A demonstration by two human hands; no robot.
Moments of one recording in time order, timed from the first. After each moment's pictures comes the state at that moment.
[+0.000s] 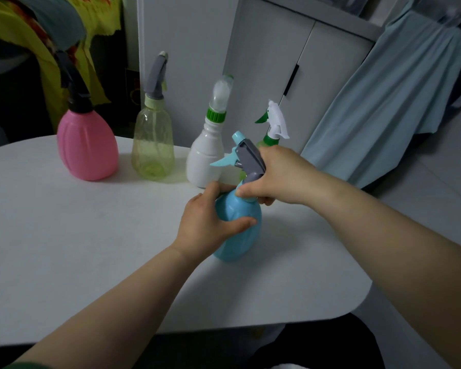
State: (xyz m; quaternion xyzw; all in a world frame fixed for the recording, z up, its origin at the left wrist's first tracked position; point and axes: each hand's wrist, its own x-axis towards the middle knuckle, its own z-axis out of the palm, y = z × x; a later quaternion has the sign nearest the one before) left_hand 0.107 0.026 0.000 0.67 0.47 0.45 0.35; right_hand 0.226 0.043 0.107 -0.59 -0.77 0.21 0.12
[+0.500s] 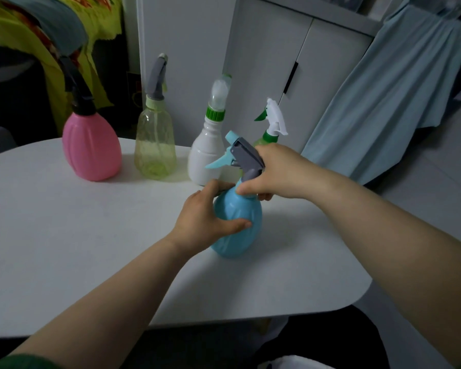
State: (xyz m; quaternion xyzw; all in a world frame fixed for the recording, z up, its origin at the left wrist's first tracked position) left_hand 0.097 0.026 0.004 0.70 0.47 0.40 0.36; right_hand 0.228 0.041 0.106 -0.59 -0.76 0.24 0.13
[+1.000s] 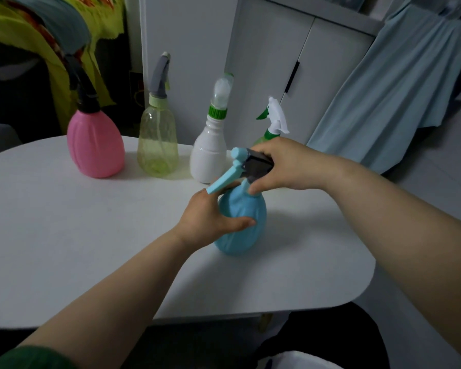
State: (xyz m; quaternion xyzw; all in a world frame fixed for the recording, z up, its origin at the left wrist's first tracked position) left_hand 0.100 0.027 0.002 0.70 0.45 0.40 0.38; right_hand 0.236 0.044 0.116 -0.54 -0.80 0.23 0.08
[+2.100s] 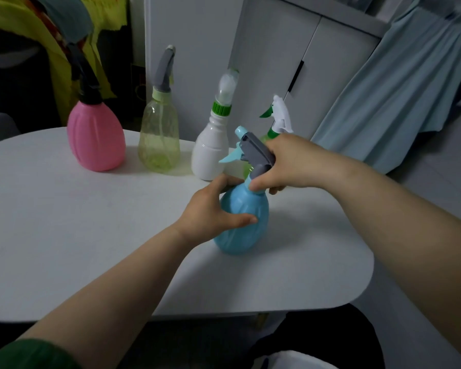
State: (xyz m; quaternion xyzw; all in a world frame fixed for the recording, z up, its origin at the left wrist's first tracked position) left_hand 0.099 0.032 -0.001 0.70 0.42 0.41 0.41; right_hand 0.232 0.043 0.120 -0.59 -0.79 0.16 0.04
